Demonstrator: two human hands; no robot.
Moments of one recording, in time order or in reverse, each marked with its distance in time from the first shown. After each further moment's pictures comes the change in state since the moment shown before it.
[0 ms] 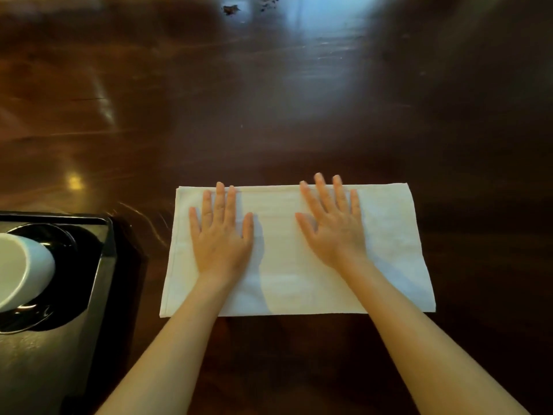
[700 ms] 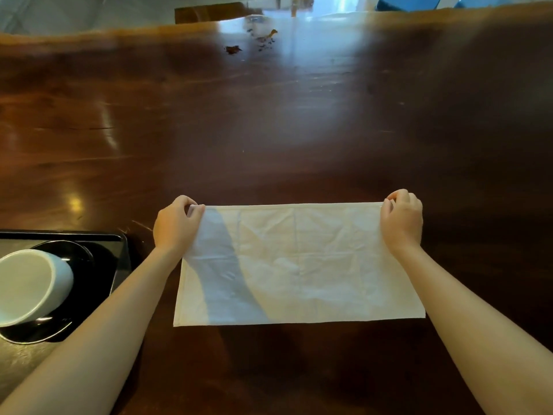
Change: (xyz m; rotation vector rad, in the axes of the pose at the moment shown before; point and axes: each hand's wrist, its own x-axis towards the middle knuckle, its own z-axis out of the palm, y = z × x) left_hand 0.058 -0.061 -0.059 -0.390 0.023 -0.186; right_hand 0.013 0.107 -0.034 0.291 0.383 0.506
